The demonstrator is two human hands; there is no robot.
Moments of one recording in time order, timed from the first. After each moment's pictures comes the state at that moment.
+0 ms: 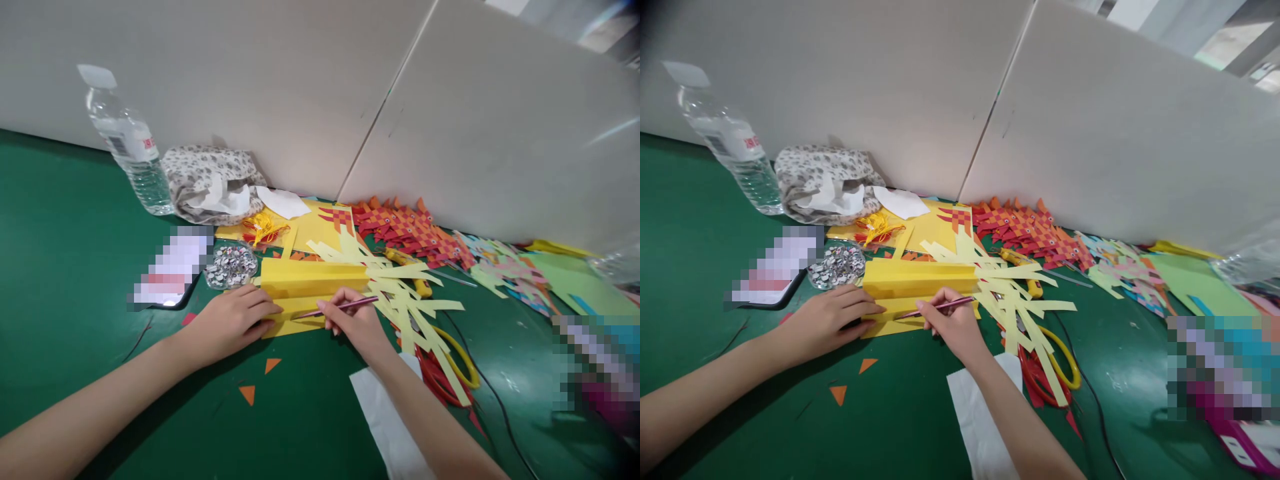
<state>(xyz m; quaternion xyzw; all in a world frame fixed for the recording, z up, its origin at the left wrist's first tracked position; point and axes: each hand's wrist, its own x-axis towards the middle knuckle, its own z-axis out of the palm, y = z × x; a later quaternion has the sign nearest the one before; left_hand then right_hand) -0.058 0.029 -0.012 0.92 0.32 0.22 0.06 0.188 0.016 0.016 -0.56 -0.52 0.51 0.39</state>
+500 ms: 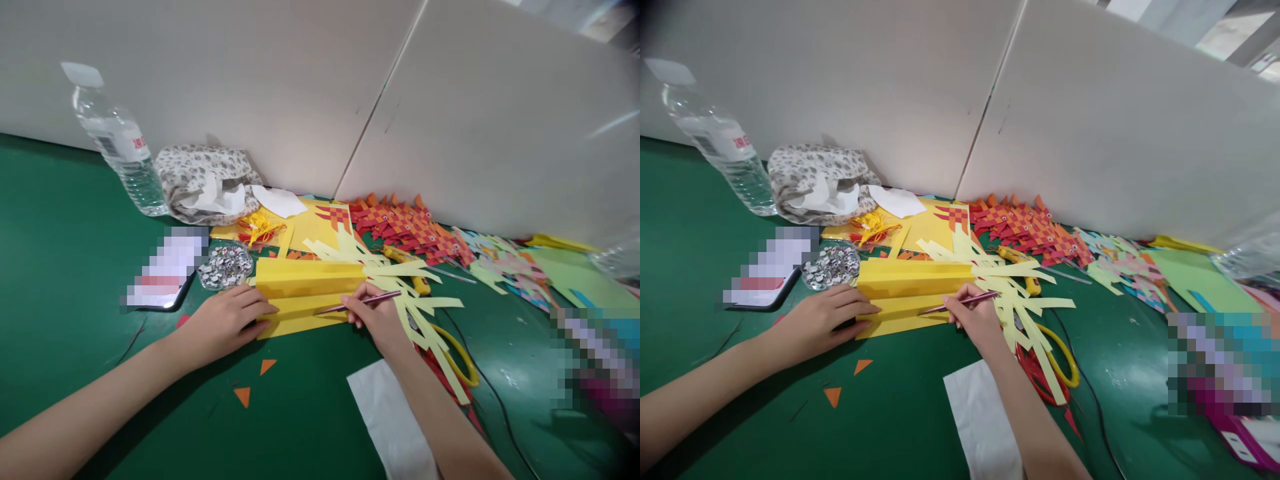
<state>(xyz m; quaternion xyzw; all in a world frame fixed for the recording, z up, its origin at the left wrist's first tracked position) -0.057 0.029 -0.007 0.92 0.32 0.22 0.05 0.223 0.023 0.013 -0.59 -0.50 0.45 0.45</state>
